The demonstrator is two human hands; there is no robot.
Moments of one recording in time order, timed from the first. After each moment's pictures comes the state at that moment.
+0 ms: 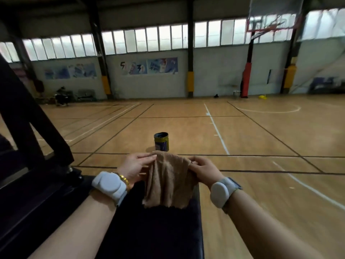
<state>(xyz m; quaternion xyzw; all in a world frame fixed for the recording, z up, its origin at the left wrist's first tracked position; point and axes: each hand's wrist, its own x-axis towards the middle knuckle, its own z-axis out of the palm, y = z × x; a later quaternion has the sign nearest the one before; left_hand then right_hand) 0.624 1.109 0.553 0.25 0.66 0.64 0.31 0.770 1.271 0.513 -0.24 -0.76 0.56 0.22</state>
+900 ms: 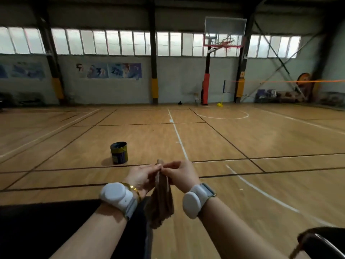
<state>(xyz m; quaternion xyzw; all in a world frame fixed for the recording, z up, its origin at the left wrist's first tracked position) 0.761 1.335 0.546 0.20 0.55 0.68 0.44 0.871 1.414 0.540 -0.32 -0.74 0.50 0.31</state>
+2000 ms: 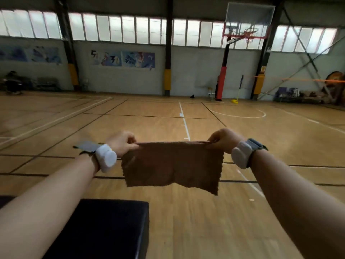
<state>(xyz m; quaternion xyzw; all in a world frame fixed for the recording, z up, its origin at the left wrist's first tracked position) 0.596 1.514 0.578 0.52 0.81 0.26 0.02 0.873 1.702 0.608 -0.36 -0.91 0.16 0.14</state>
